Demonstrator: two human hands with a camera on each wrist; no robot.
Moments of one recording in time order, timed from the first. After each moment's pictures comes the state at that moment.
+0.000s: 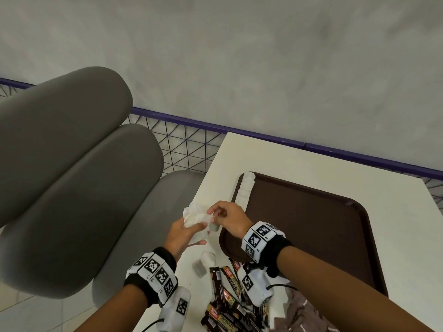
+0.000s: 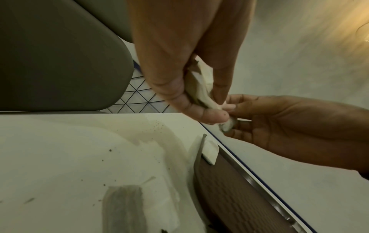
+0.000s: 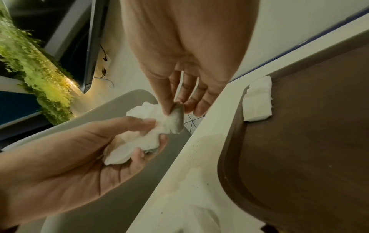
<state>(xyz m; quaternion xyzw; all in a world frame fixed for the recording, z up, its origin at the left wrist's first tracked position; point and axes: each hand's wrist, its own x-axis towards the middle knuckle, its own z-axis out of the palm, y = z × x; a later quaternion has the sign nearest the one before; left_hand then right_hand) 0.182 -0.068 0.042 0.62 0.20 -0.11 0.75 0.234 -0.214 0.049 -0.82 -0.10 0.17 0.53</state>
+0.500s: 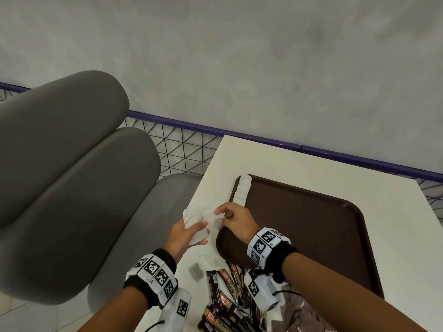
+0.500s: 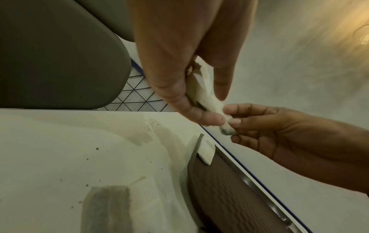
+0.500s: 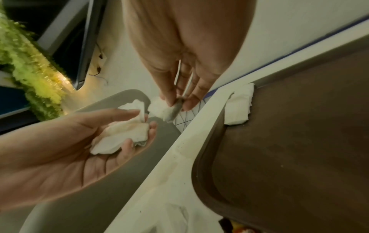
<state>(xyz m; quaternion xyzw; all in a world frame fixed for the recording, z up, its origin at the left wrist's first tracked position) 0.188 -0.075 0.040 0.60 0.19 -0.12 0.77 0.230 -0.236 0.050 -0.84 -0.07 0.14 0.53</state>
